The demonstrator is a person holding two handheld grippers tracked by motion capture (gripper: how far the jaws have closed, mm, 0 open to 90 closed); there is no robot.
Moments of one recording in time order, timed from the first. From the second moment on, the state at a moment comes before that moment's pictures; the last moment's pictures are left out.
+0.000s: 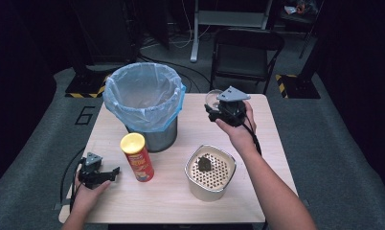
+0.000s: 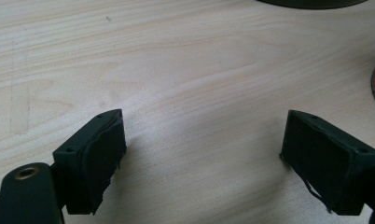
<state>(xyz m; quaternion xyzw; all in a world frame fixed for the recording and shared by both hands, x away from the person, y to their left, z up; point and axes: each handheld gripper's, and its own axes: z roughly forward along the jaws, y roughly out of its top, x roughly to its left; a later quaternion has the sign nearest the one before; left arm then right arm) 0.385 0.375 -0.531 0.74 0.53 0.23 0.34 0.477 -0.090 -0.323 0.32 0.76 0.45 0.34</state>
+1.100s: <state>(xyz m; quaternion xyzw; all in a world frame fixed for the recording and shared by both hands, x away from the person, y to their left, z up) 0.385 0.375 -0.530 0.74 0.54 0.23 0.34 0.452 -0.004 -0.176 0.25 0.79 0.52 0.21</state>
